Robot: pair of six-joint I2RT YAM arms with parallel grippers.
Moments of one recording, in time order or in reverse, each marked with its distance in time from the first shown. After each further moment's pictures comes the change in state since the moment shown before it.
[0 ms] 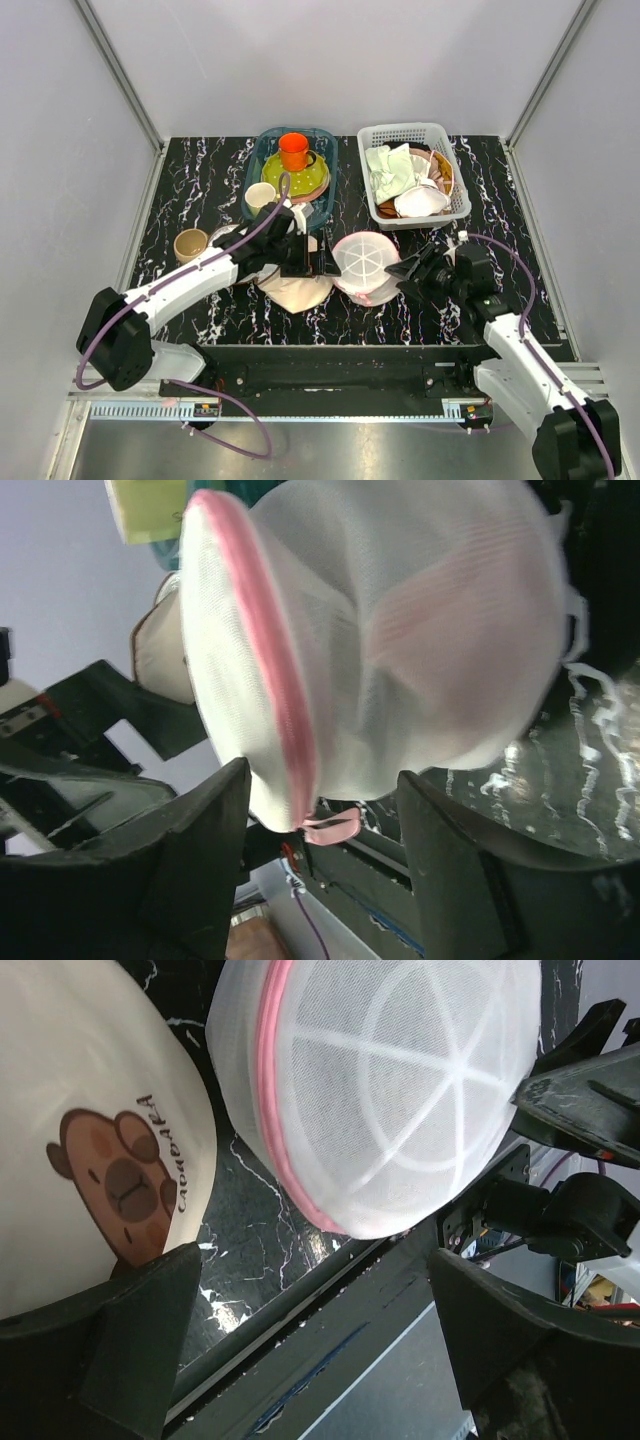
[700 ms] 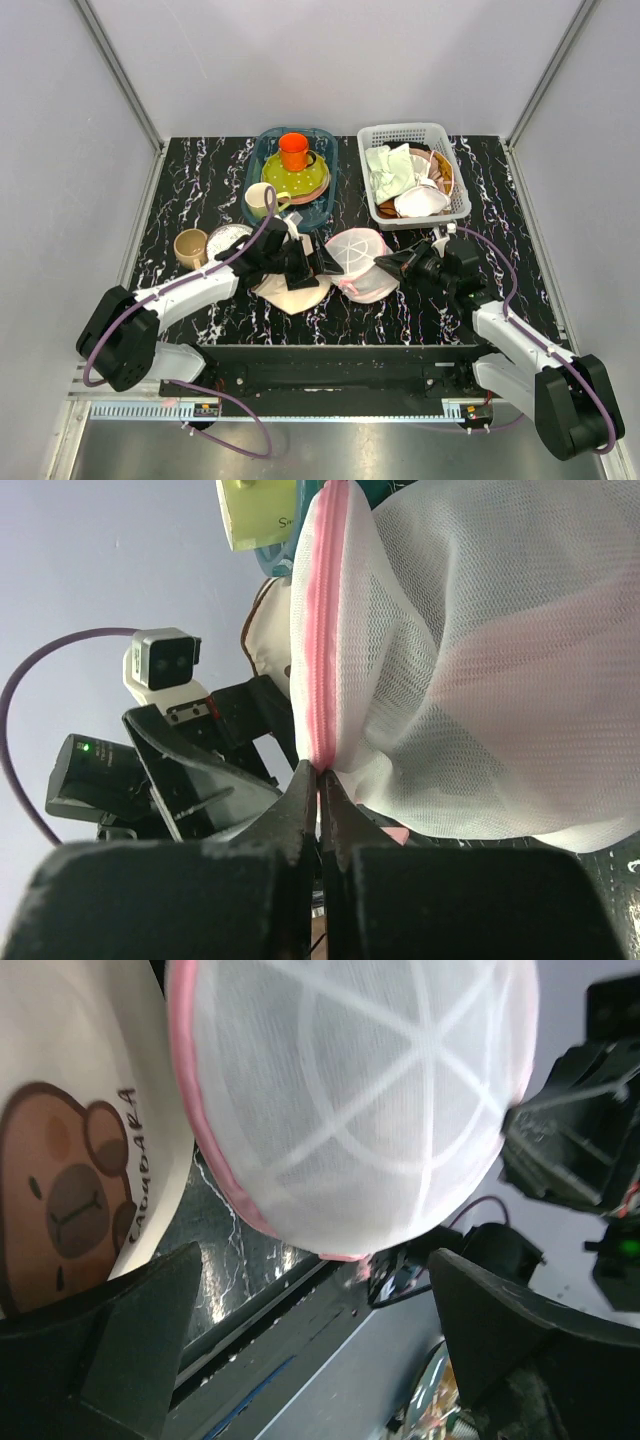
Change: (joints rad) left arm 0.011 -0.017 -0.214 0.303 0.039 -0.291; right arm 0.090 0.208 -0.032 0.450 -0.033 0.248
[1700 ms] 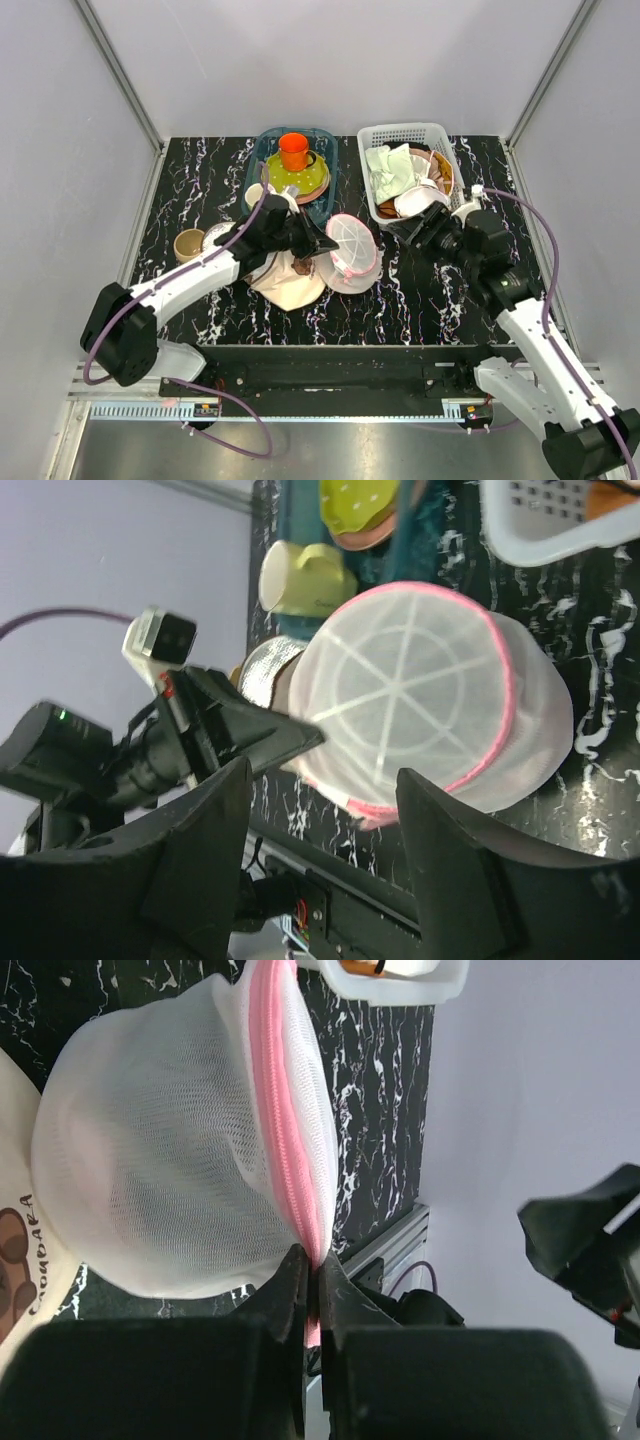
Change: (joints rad) left arm 0.029 0.049 0.159 0.024 -0.082 -0.097; right arm 0.014 -0.140 0.401 -0.538 0.214 -0.323
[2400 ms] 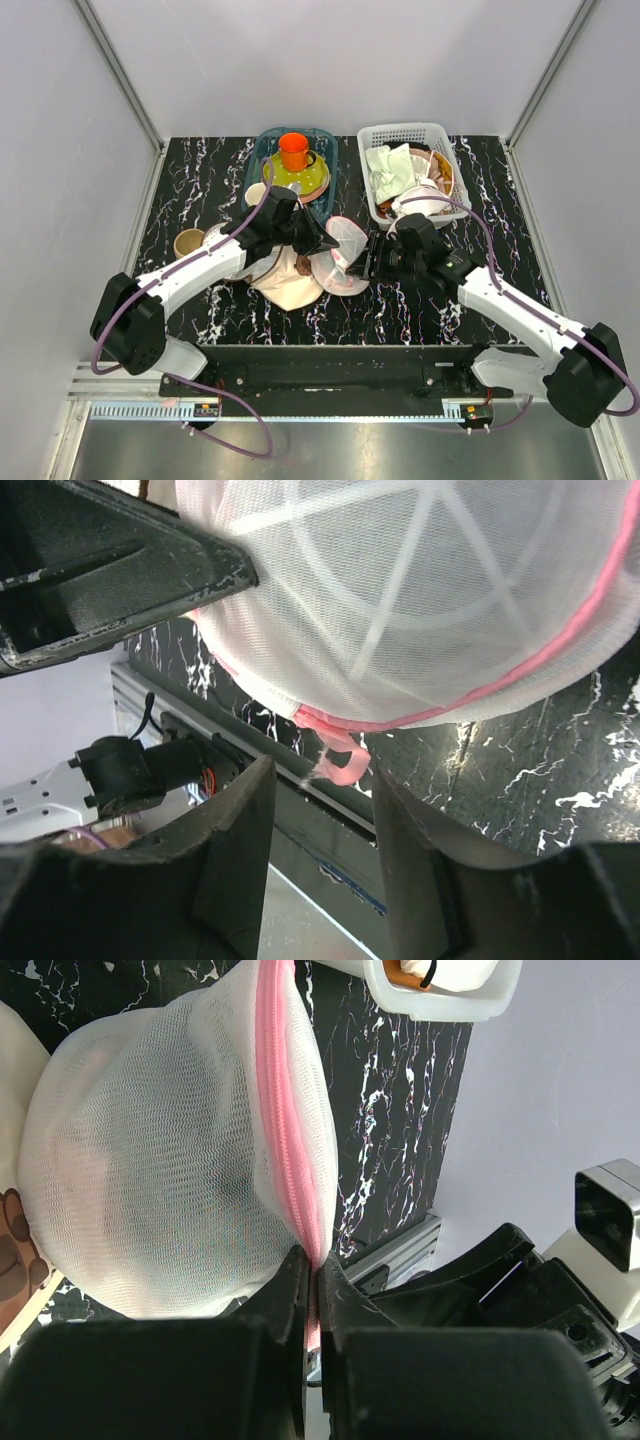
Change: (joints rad) left arm -0.006 0.057 0.129 -0.182 -0.043 -0.035; right arm 0.333 0.282 0.061 -0.086 0.024 -0.150
